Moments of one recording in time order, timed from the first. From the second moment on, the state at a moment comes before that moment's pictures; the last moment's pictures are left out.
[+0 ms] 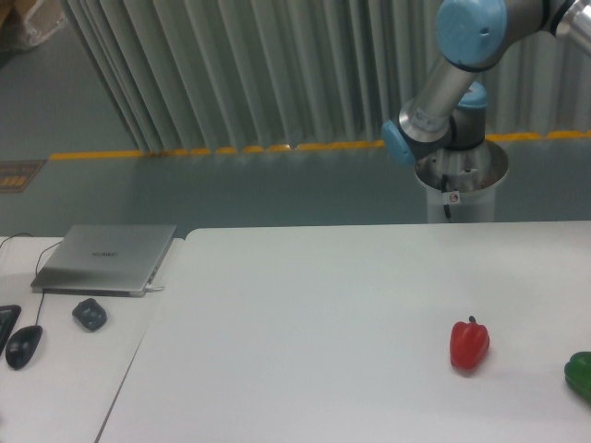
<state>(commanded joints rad) 2.79 -2.16 -1.35 -0.96 1.52 1.42</state>
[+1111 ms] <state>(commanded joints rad) 2.78 -2.15 -1.37 -0.99 1.55 1.35</state>
